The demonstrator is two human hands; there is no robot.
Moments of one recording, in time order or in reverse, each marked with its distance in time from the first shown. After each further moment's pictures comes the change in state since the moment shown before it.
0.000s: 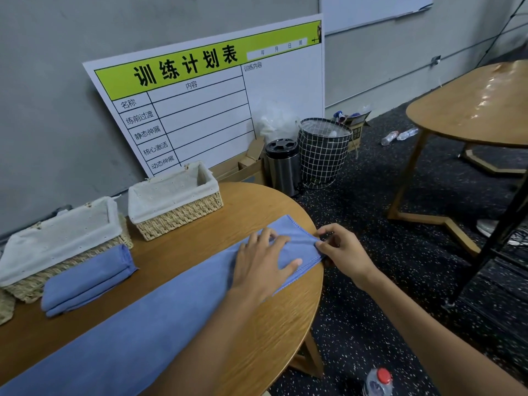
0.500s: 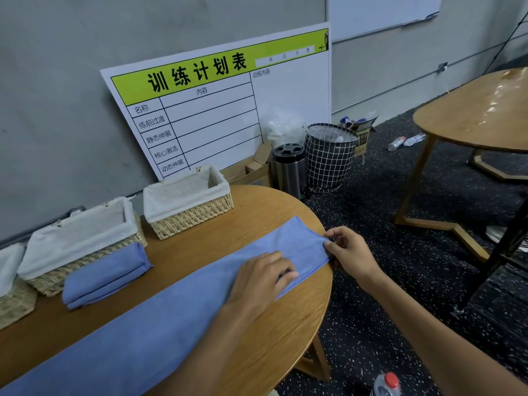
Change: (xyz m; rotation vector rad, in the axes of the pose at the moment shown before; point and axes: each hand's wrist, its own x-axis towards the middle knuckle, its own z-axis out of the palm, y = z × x) left_hand -0.035 -0.017 -0.008 -0.247 0.086 0.189; right_hand -0.001 0.003 0.007 -0.027 0.086 -0.009
